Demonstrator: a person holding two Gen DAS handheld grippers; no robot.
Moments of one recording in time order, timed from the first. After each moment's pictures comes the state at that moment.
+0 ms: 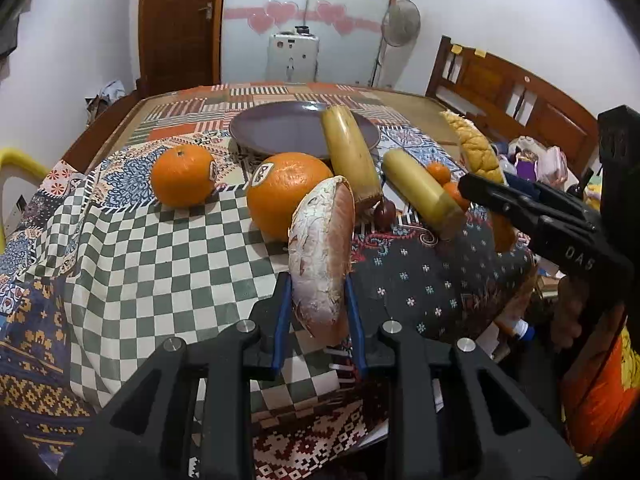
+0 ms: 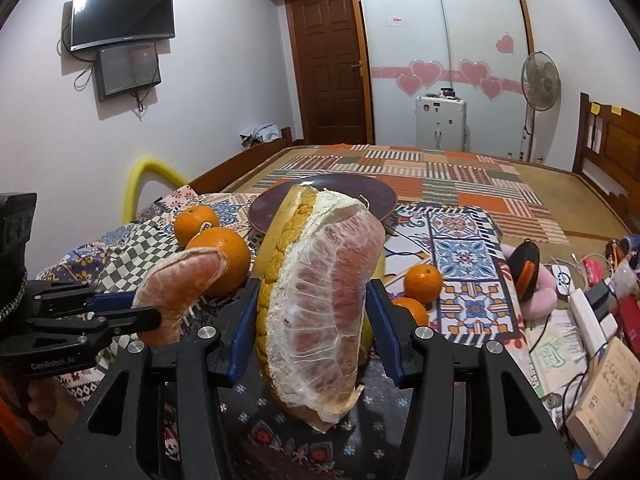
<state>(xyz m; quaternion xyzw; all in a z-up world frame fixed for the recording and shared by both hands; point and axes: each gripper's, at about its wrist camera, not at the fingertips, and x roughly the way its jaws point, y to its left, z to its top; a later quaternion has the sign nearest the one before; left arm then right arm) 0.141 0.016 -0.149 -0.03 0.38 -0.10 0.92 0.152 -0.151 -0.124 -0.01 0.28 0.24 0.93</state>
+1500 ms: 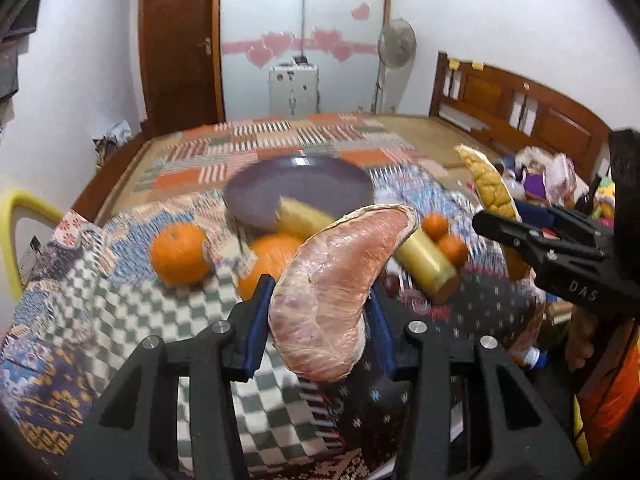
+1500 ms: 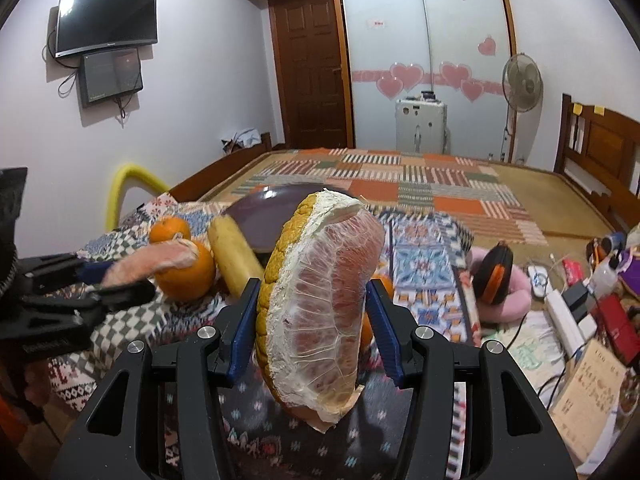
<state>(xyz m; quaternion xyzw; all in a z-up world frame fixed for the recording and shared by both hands) 0.162 -0.002 -0.108 0.00 0.32 -0.08 0.94 0.163 -0.176 -0.105 -0.02 0.27 0.21 0.94</state>
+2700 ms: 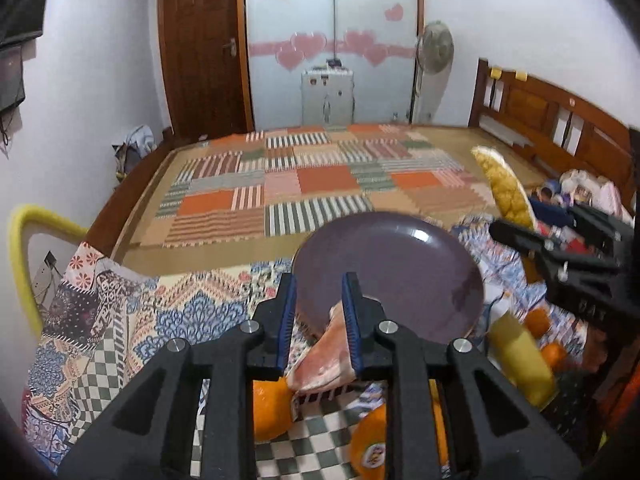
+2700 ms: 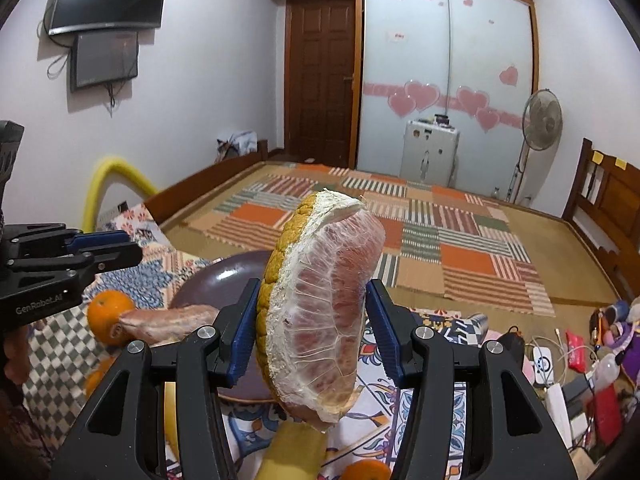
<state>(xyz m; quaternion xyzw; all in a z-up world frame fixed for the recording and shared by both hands) 0.299 0.056 -0.105 0.02 0.34 -0.04 0.94 0.275 -0.120 -0.099 -0.08 0.27 0.21 0.94</state>
